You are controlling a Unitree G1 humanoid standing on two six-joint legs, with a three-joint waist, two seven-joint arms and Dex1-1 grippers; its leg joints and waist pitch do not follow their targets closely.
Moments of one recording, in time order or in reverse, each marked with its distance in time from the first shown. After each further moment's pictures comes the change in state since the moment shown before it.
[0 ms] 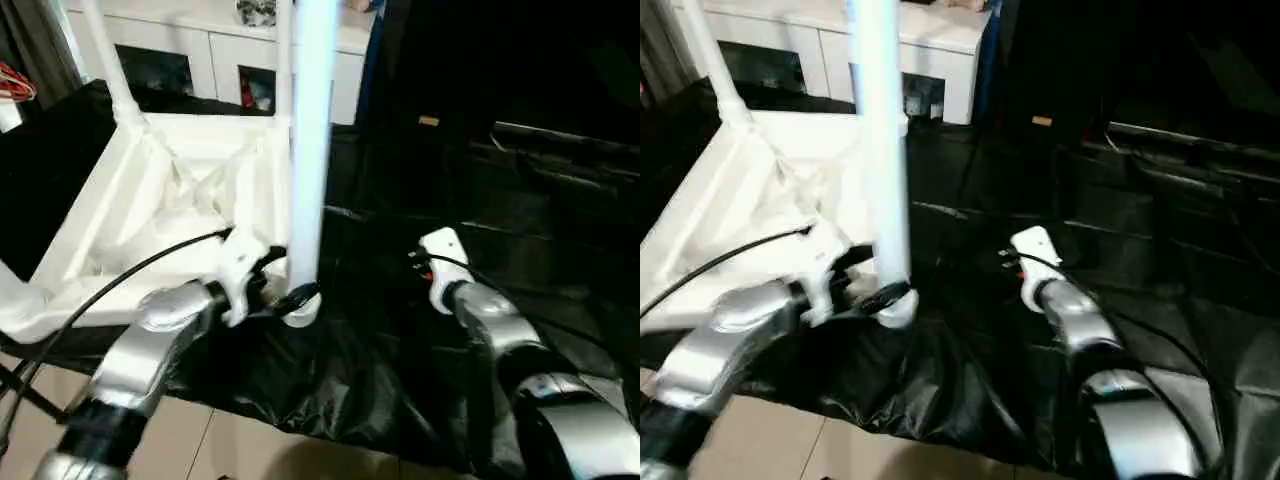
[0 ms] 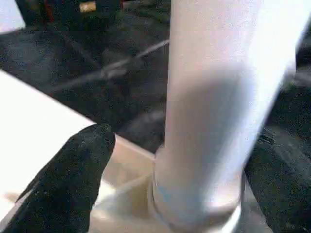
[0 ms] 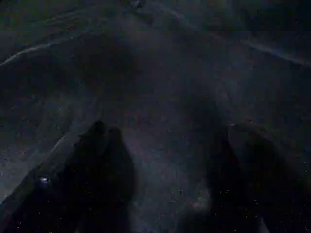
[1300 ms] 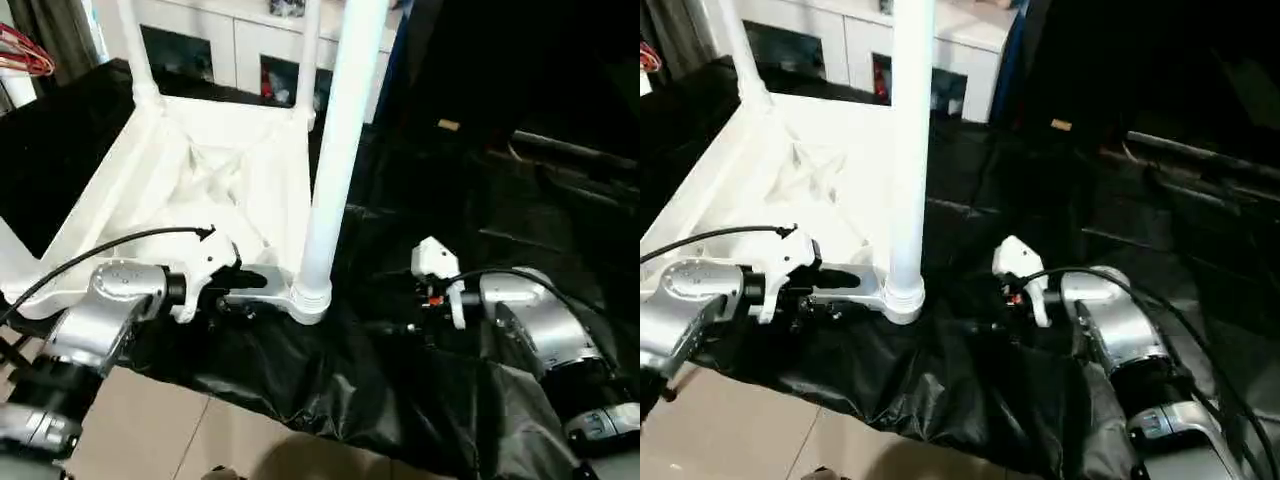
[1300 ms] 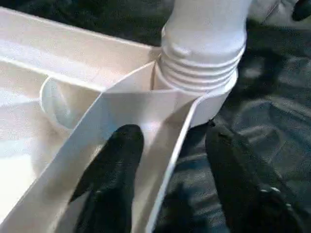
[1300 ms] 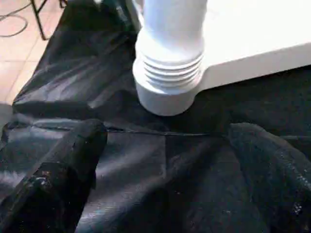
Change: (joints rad) left arm -0.199 0.194 -0.064 0.309 0.066 -0.068 -0.410; right arm 0.162 -0.180 0.217 -0.654 0.132 0.227 0.775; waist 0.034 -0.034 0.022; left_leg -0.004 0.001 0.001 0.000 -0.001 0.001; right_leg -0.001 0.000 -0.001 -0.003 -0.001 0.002
